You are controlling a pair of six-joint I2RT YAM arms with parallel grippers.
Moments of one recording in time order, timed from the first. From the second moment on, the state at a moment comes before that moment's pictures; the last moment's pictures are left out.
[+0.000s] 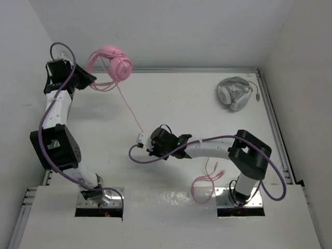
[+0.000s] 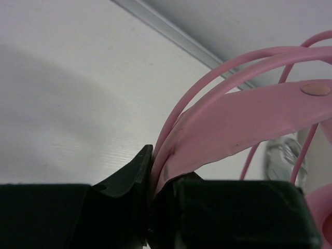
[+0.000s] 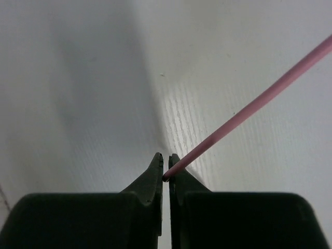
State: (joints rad) left arm 0.31 1.62 1.44 -0.32 0.43 -0.56; right arm 1.05 1.75 0.96 -0.10 -0.03 -0.27
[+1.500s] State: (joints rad) left arm -0.43 1.45 1.11 -0.34 0.04 0.35; right arm 0.61 1.50 1.50 -0.28 0.13 -0.29
